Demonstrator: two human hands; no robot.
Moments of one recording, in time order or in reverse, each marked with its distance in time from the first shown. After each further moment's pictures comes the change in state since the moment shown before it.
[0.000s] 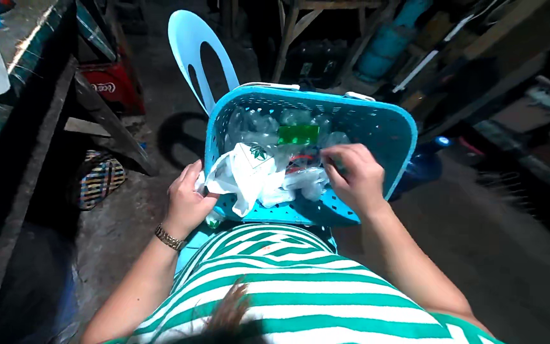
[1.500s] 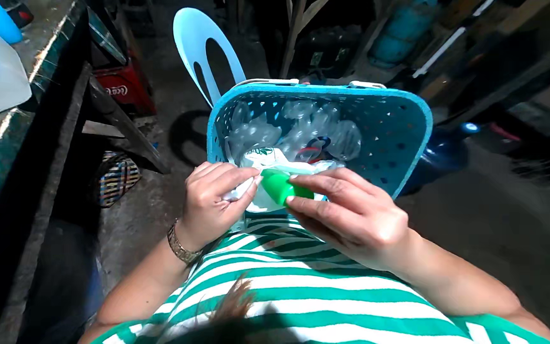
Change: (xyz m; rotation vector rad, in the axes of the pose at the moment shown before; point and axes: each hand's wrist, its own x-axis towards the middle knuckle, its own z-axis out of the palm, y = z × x) left_hand 0.019 0.071 -0.020 -0.138 0.050 0.465; right_hand -0.001 -0.095 -0.030 0.257 -0.037 -0.434
